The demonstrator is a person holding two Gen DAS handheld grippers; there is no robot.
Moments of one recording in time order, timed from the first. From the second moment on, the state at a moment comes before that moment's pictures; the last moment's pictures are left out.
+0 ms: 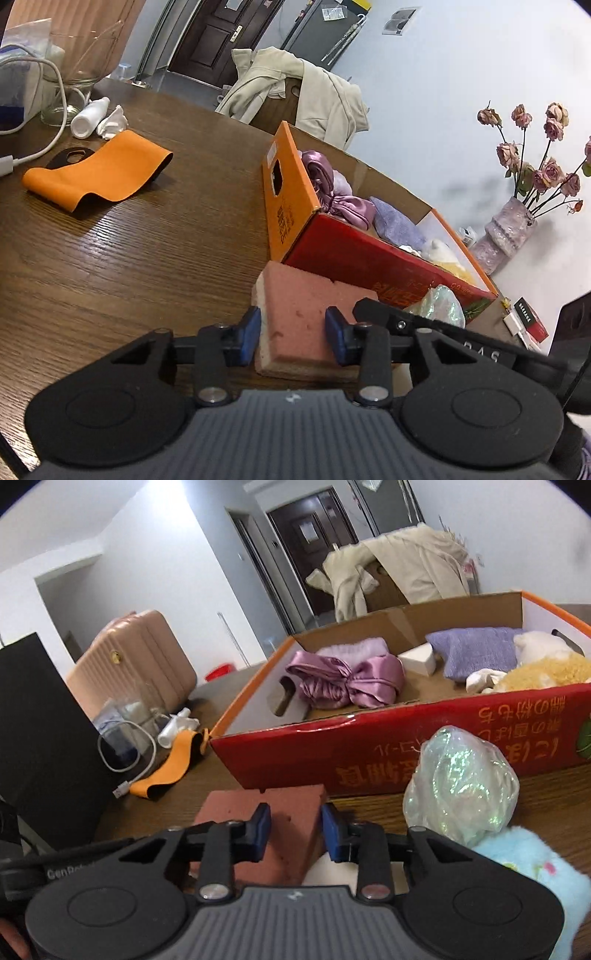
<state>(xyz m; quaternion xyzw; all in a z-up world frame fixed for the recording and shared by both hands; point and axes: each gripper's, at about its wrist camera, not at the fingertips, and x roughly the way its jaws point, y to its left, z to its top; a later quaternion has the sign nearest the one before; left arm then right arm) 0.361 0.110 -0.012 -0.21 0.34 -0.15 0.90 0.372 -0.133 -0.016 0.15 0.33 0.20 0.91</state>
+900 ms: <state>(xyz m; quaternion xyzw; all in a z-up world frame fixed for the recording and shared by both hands) 0.227 0.090 0.075 -0.19 0.25 -0.18 0.93 0.244 -0.160 0.072 0.16 0.21 0.24 0.93</state>
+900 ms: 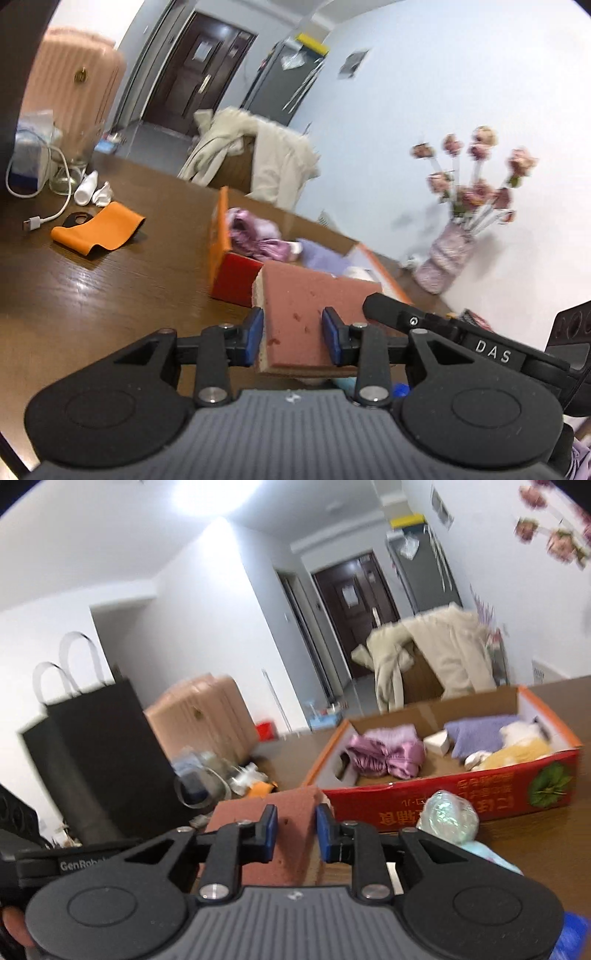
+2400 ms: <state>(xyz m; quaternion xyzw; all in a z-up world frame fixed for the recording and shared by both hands) 0.427 0.038 0.060 -0.08 0.31 -0.12 0.94 0.505 -0.186 0.007 0.17 0.42 0.23 0.86</state>
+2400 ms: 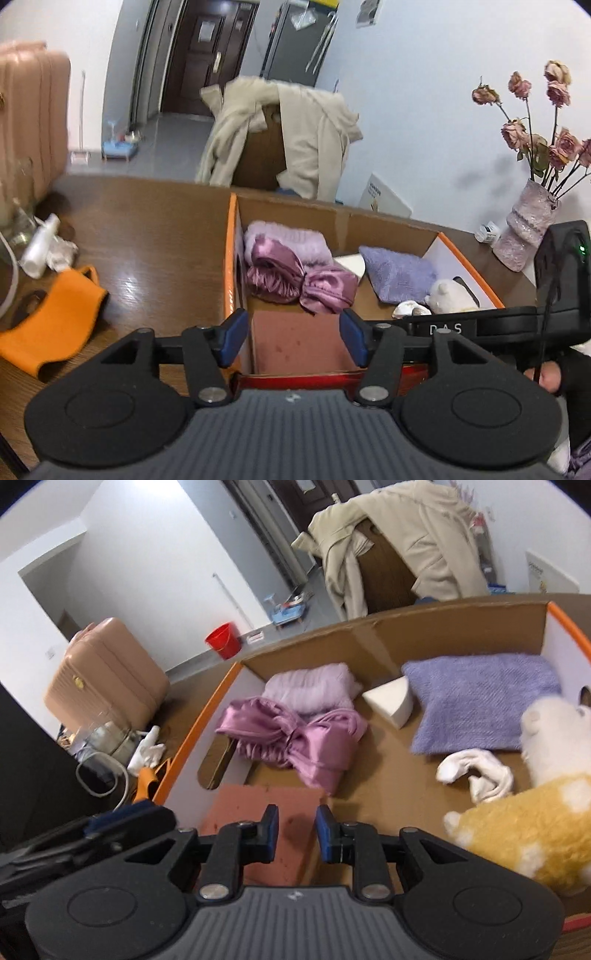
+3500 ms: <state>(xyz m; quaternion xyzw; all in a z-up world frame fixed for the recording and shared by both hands) 0.186 0.009 0.061 -0.01 0.23 -0.15 0.96 0.173 -0.284 0.065 0.08 0.21 0.18 0.96</state>
